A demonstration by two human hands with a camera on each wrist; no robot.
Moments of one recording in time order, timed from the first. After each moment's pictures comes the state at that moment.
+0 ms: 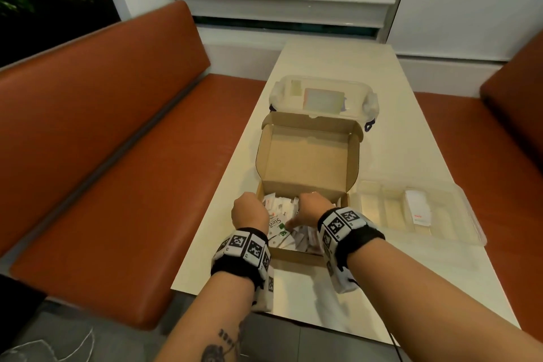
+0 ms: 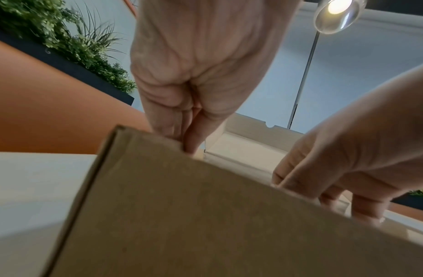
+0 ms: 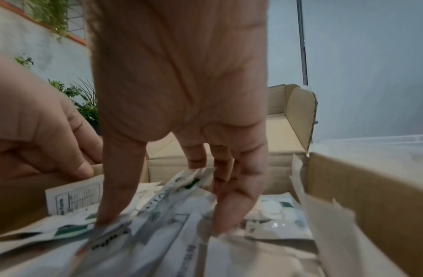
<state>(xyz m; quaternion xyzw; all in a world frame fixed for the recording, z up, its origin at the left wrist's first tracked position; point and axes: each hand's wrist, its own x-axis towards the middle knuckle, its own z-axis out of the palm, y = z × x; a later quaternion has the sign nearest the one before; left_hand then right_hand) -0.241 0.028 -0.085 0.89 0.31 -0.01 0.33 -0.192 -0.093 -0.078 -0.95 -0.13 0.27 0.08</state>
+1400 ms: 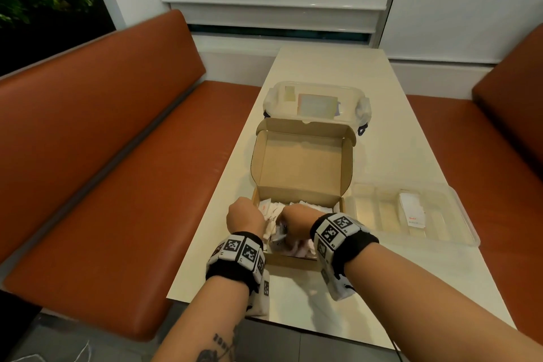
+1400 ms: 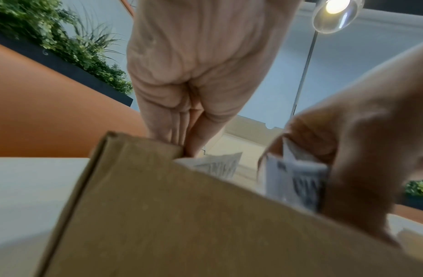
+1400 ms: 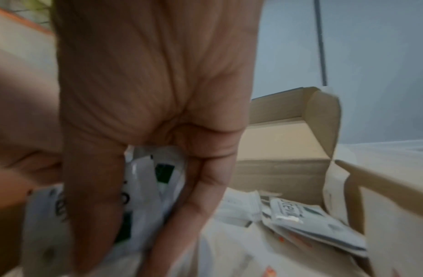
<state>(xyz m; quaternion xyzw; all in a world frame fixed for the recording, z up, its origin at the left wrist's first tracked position) -0.235 0.031 -0.089 0.90 0.32 -0.02 0.31 -0.207 -0.086 -0.066 -0.91 -0.24 0.32 0.08</state>
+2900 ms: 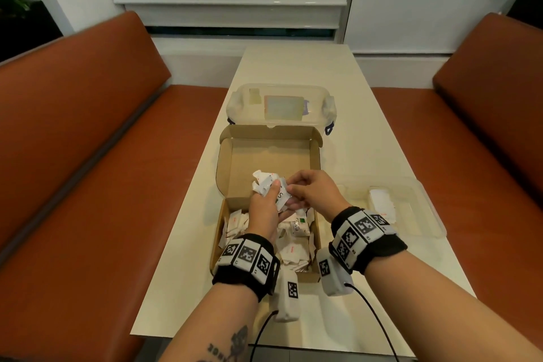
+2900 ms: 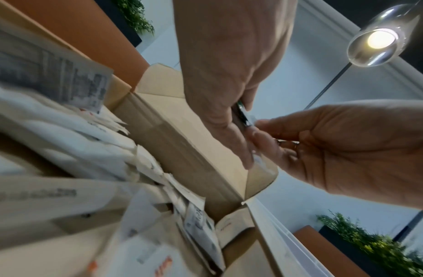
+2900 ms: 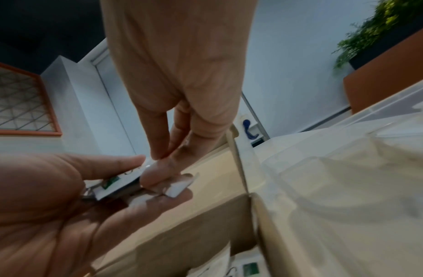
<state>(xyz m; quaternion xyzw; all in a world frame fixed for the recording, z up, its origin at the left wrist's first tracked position) -0.199 -0.051 -0.085 0.54 0.21 -0.01 0.81 -0.175 -0.161 -0.043 -0.76 0.00 0.16 0.63</state>
